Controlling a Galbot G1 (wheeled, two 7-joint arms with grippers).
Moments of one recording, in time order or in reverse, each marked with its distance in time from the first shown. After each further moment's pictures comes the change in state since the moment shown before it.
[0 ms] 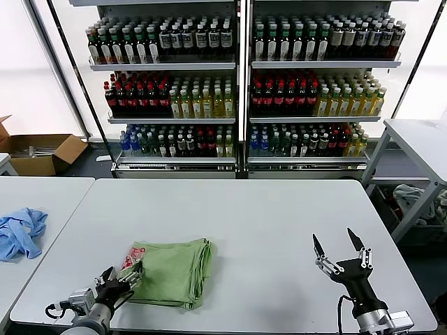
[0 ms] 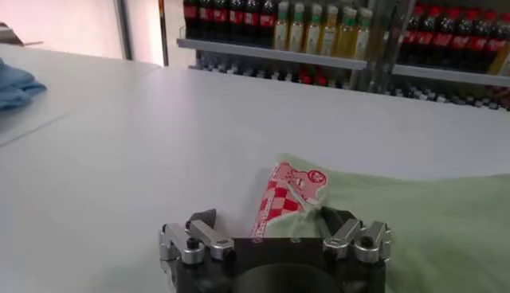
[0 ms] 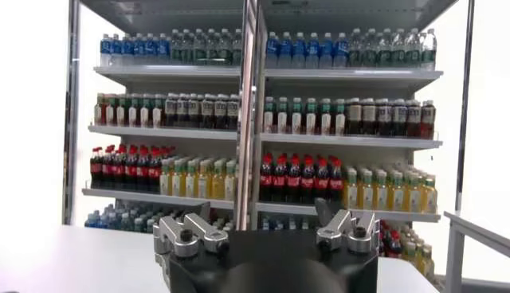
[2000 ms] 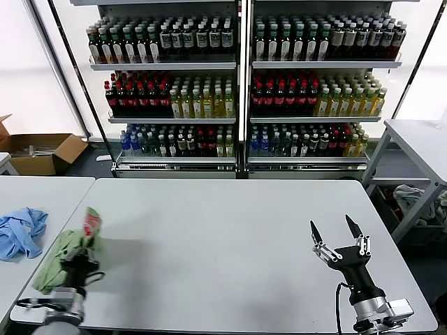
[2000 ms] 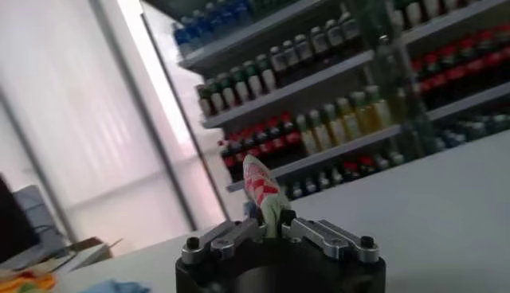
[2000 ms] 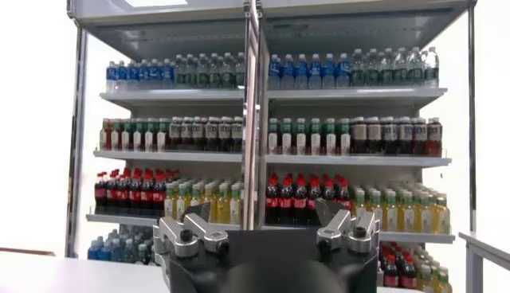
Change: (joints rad) left arm 0.001 0.072 -0.021 0.051 0.519 -0.300 -0.011; right arm 0.078 -0.005 -0.025 0.014 0.027 -0.010 0.006
